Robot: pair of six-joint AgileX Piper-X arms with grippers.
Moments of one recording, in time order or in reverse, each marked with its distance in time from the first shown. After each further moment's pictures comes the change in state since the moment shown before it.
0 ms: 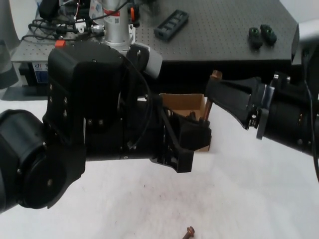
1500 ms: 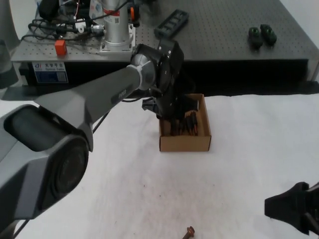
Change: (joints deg) left arm 8.8 65.8 -73.2 46.3 -28.9 -5.8; right arm -15.1 -15.2 0.0 65.5 7.5 -21.8
